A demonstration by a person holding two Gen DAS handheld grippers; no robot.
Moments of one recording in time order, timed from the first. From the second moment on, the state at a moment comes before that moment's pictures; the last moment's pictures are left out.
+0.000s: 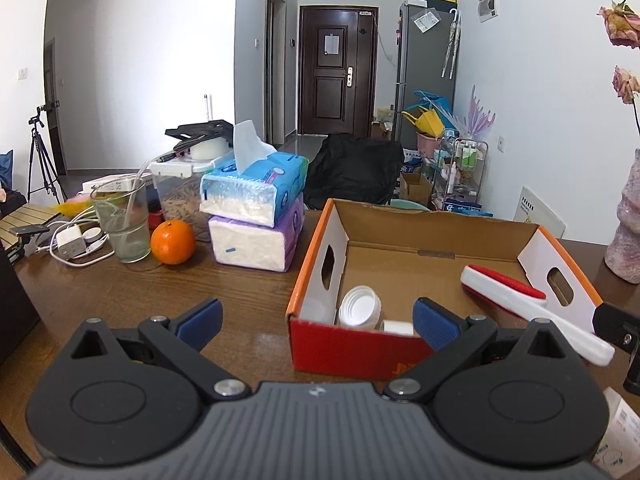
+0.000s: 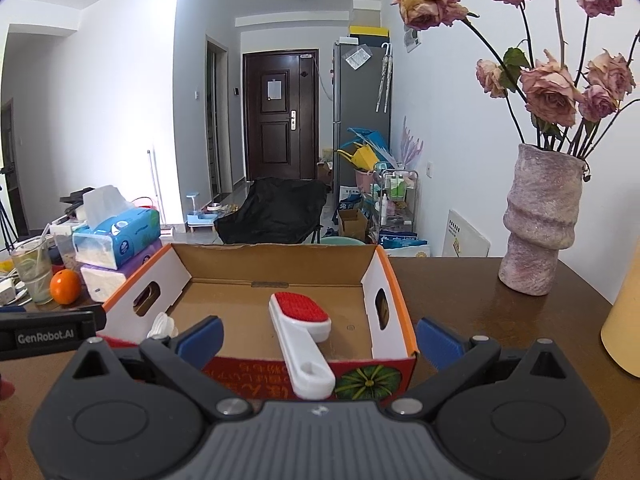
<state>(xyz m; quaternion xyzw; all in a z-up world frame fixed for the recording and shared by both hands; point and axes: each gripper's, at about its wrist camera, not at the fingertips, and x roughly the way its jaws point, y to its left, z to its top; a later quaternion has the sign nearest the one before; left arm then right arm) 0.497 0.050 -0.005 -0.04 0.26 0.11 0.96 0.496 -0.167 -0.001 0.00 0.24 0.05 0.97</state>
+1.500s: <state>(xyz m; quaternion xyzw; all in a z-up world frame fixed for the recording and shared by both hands) 0.349 0.053 -0.053 -0.01 0.29 0.07 0.95 0.353 -0.142 -0.059 -0.07 0.25 0.11 0.96</state>
